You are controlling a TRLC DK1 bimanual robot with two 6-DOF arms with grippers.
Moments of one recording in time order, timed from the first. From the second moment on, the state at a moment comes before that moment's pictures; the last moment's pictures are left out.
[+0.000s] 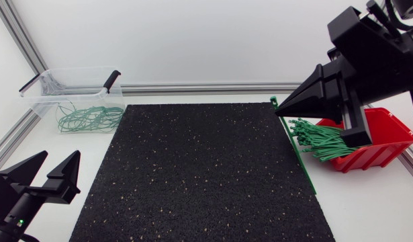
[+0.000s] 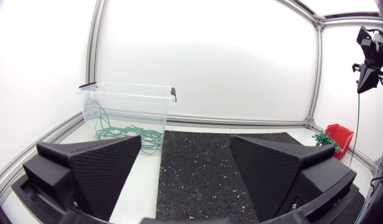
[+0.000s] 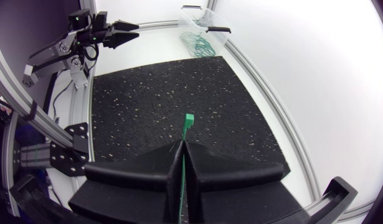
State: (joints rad) left arm 0.01 0.05 0.06 -0.09 0.11 -0.11; right arm 0.34 1.20 1.31 -1.07 -0.51 -0.75
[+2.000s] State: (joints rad) left arm -0.56 1.30 0.74 0.31 0.96 -0.43; right arm 0.37 1.41 1.04 -0.40 -1.27 -0.08
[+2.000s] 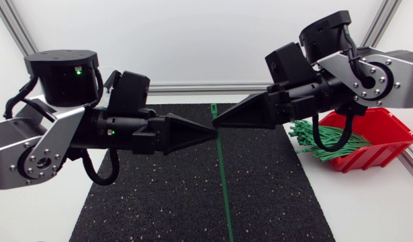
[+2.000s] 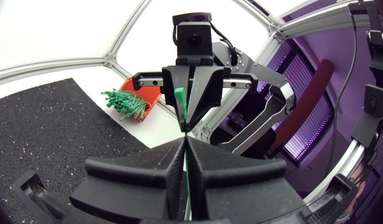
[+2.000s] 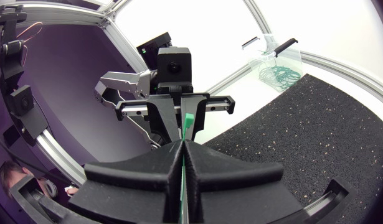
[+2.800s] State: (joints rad) left arm -0.49 1.28 0.76 0.26 0.99 -0.43; right arm 0.42 1.38 0.95 -0.32 -1.19 -0.08
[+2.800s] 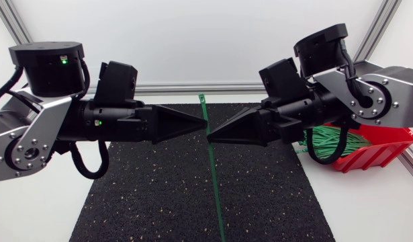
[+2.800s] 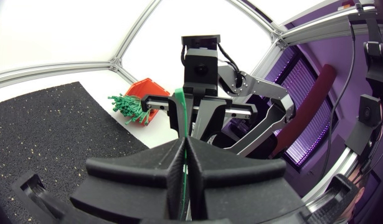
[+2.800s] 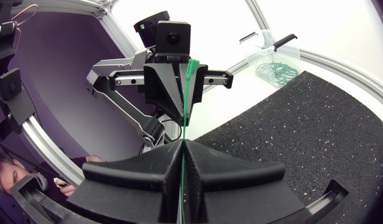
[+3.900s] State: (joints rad) left arm -0.47 1.30 0.82 0.27 0.99 -0.45; right arm 0.42 1.38 0.95 -0.30 -1.18 -0.07
